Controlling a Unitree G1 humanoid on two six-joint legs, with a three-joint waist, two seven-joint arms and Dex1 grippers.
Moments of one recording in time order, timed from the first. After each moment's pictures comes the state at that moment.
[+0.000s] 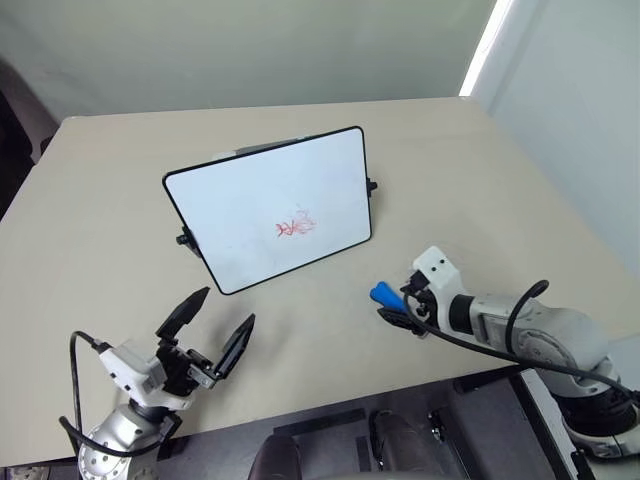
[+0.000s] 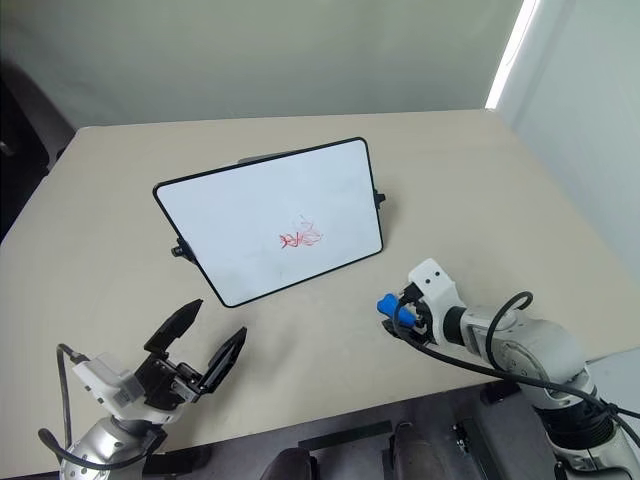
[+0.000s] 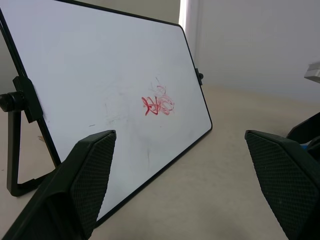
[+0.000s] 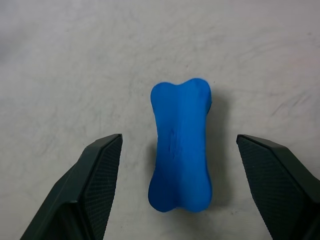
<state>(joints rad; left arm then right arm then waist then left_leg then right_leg) 0.41 0.32 0.26 -0.31 -0.56 -0.33 -0.78 -0.33 -0.63 0.18 -0.51 0.62 1.18 0.35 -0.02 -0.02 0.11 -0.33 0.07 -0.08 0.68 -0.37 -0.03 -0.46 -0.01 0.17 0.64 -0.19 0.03</state>
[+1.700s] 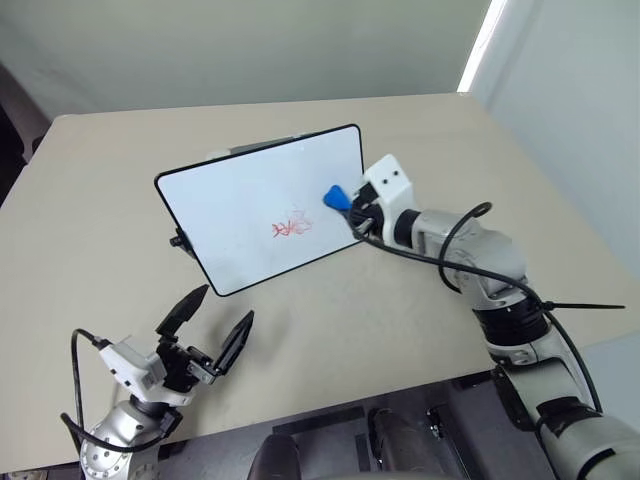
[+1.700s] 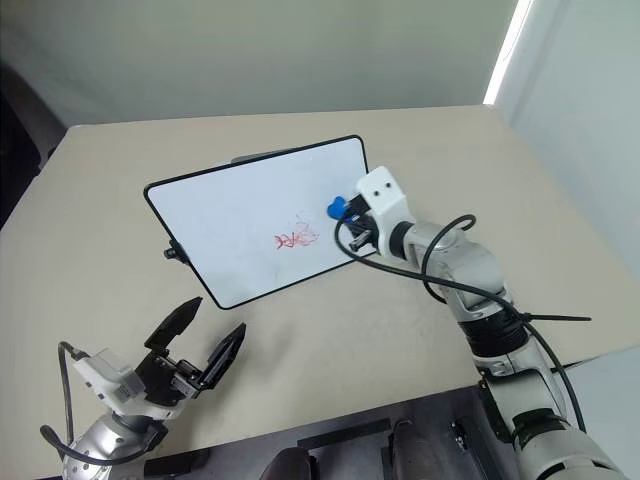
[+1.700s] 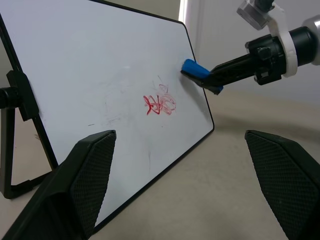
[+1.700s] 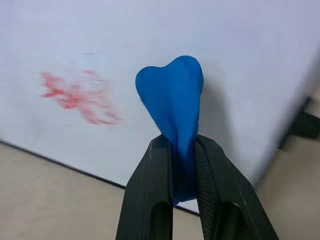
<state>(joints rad) 0.39 0.32 0.27 -0.30 -0.57 -0.32 -0.78 -0.80 -0.32 0.28 -0.12 0.33 0.92 0.39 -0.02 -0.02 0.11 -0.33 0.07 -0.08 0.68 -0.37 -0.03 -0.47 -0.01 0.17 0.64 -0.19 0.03</state>
